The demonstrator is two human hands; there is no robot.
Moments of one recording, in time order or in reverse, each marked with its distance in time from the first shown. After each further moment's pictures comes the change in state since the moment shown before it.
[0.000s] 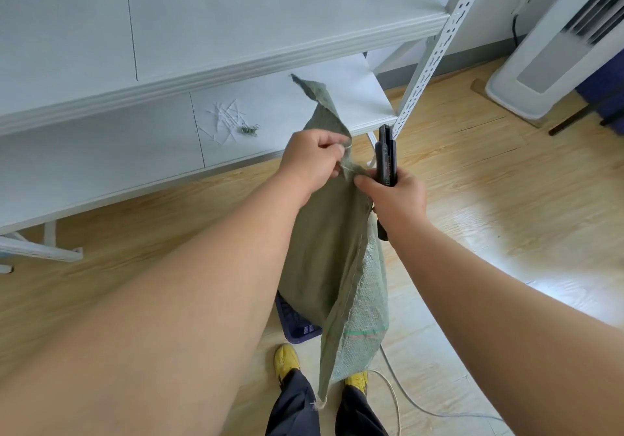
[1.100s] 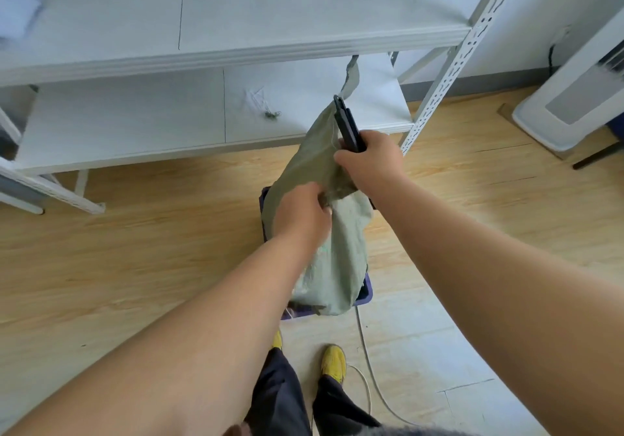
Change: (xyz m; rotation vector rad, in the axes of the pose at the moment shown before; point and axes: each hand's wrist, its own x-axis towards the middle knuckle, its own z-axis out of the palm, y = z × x) left_hand -0.117 -0.037 0.043 0.488 0.205 -0.138; right_hand -0.030 -0.033 -0.014 -0.391 -0.252 -0.311
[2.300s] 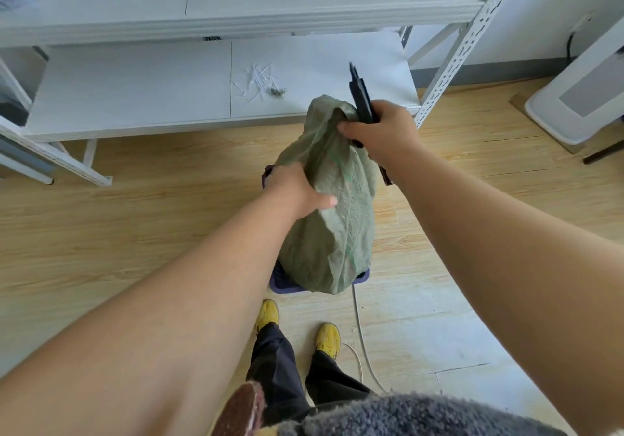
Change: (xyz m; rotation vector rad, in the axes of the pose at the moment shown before) left_hand -0.009 -0.016 0.000 0.073 -0.271 -0.162; right_hand -0.017 0.015 -0.024 0.119 -0.125 -0.083
